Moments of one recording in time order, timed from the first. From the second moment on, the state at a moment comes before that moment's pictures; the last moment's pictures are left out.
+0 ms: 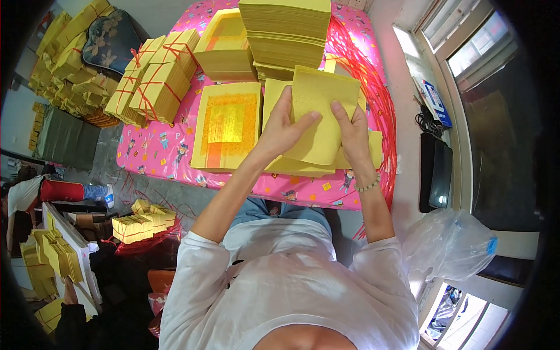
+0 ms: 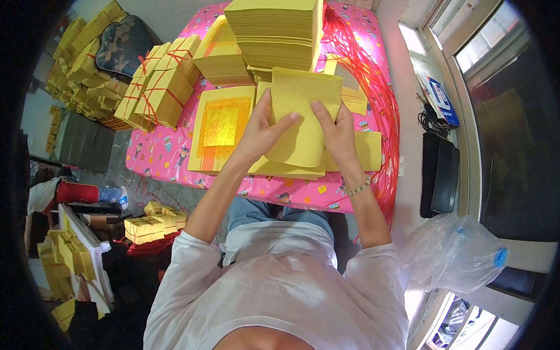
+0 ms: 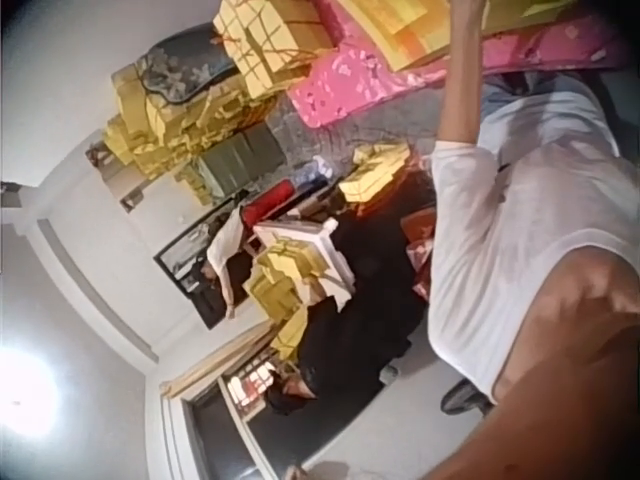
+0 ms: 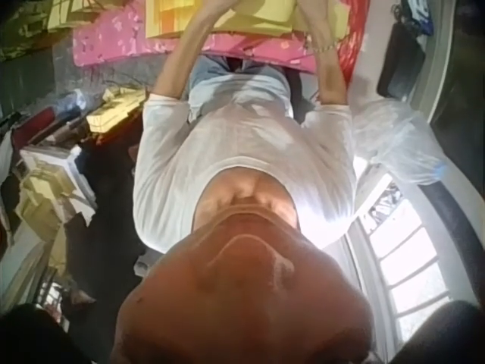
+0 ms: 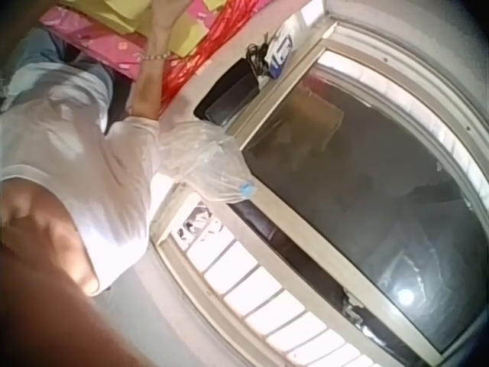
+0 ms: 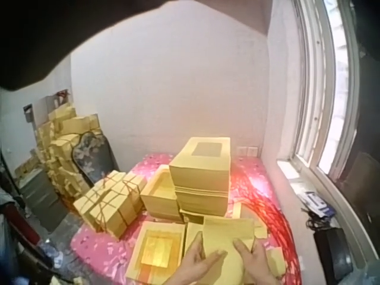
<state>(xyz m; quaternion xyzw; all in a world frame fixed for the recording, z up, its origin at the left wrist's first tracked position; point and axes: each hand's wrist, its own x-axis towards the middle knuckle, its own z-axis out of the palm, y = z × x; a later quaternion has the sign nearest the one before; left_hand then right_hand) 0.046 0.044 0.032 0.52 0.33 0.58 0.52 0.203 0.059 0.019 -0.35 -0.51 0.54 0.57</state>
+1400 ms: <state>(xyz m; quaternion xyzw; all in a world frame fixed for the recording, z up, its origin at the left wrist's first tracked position) 0.055 0.030 0.026 0.60 0.36 0.59 0.41 0.208 0.058 0.029 -0.35 -0.43 0.57 0.60</state>
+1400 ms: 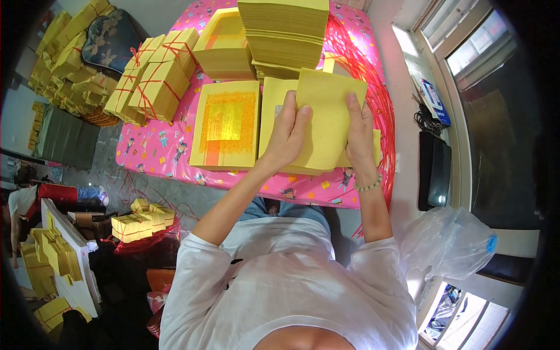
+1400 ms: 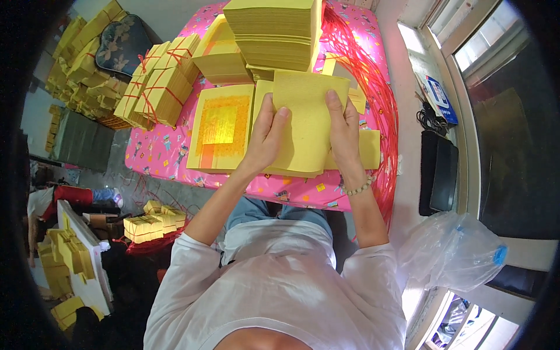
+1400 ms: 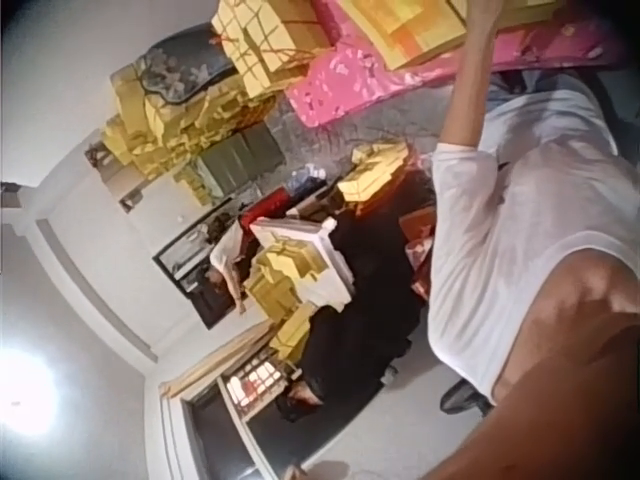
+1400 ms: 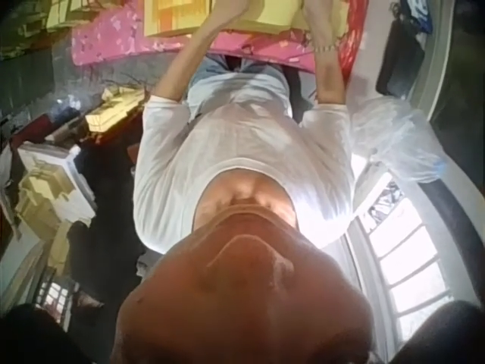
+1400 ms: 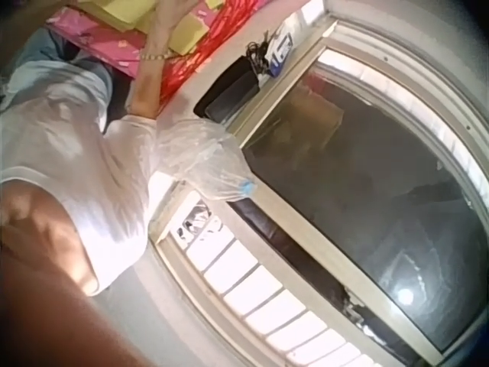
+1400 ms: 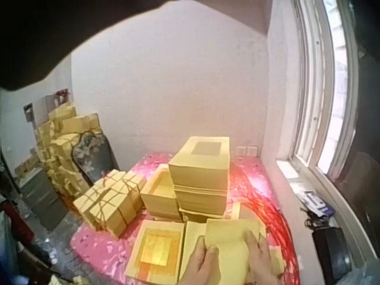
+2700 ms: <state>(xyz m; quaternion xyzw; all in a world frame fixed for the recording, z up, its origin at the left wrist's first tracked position) 0.027 0.049 0.020 0.37 0.45 0.51 0.63 0.221 0.067 0.013 -0.46 -0.57 0.58 0.35</state>
